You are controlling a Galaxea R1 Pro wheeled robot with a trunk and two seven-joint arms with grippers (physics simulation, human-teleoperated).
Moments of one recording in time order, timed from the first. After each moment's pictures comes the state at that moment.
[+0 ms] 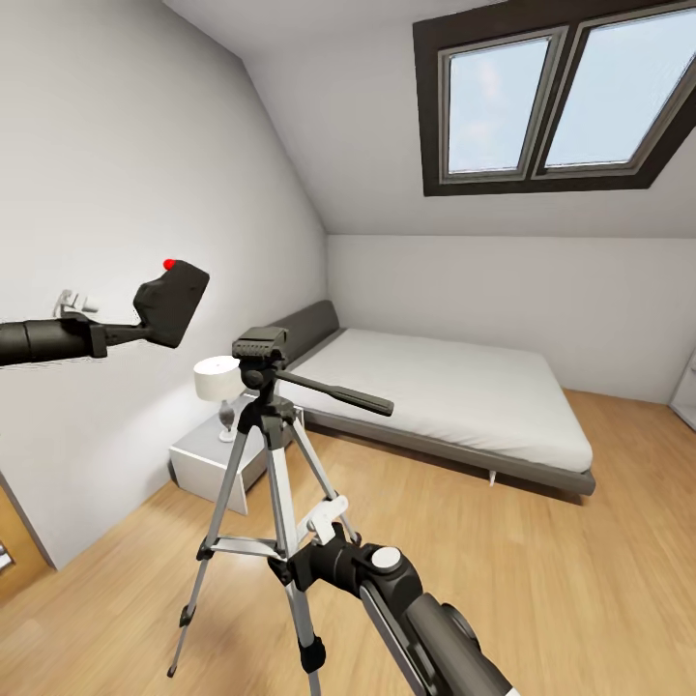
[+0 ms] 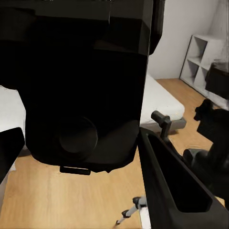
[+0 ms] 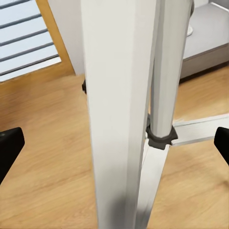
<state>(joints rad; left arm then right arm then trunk) -1.05 0.67 -0.02 -1.19 0.33 0.83 -1.05 -0.42 0.17 0.54 -1.16 -0.07 0.48 0.30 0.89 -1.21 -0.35</state>
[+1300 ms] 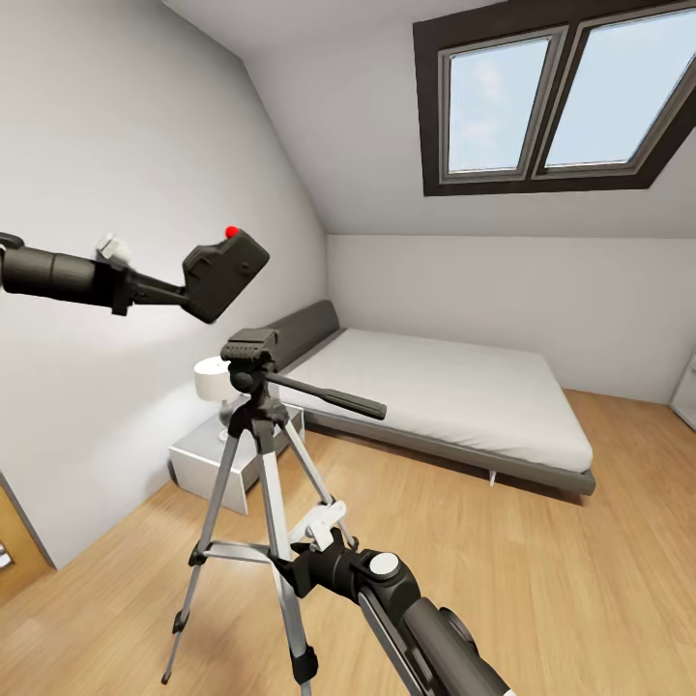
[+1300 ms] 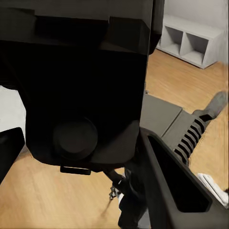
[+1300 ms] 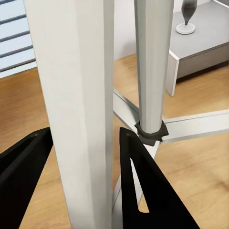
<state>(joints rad) -1.40 0.66 -0.37 -1.16 0.25 0.88 -1.34 -0.42 0.17 0.55 -1.12 -0.06 0.44 0.30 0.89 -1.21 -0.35</state>
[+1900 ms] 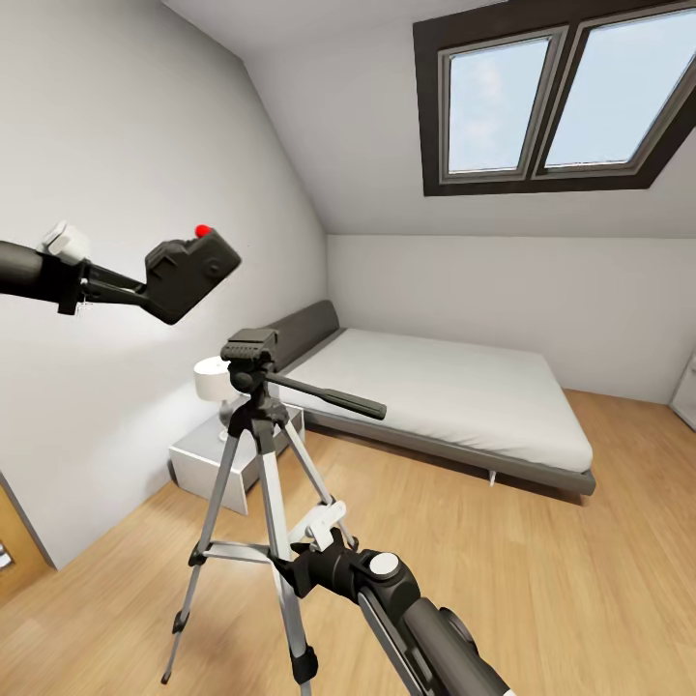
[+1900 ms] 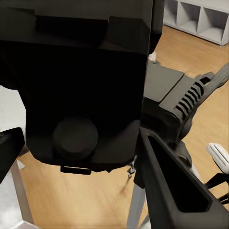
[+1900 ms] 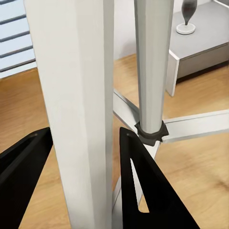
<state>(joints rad) -1.42 0.78 -0.37 -1.23 0.16 0.88 -1.46 -0.42 0.17 0.55 -1.12 -0.06 0.44 0.30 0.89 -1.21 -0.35</state>
